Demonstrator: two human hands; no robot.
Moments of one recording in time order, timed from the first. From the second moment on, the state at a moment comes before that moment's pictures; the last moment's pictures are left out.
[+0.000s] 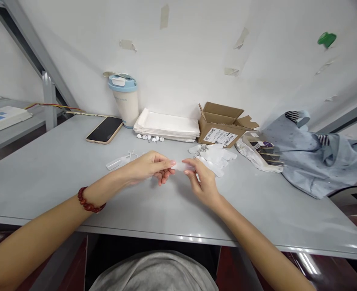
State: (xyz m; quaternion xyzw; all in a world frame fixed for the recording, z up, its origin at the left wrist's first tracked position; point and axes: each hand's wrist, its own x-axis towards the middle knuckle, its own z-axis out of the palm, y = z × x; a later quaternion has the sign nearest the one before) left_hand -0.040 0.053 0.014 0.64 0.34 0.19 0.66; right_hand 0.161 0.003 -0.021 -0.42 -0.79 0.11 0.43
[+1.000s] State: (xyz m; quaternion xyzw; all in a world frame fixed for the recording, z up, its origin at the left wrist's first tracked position) left_hand -0.035 0.048 0.013 0.73 0.34 0.22 0.55; right_hand 0.162 0.007 -0.015 -0.44 -0.69 0.32 0.48
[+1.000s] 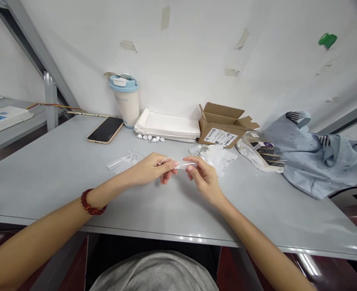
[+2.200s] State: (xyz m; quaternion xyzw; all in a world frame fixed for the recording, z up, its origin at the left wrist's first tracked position) left_hand -0.073 0.103 -0.005 0.81 0.51 0.28 0.09; right_hand 0.190 0.032 -0.025 -0.62 -0.68 -0.15 0.35
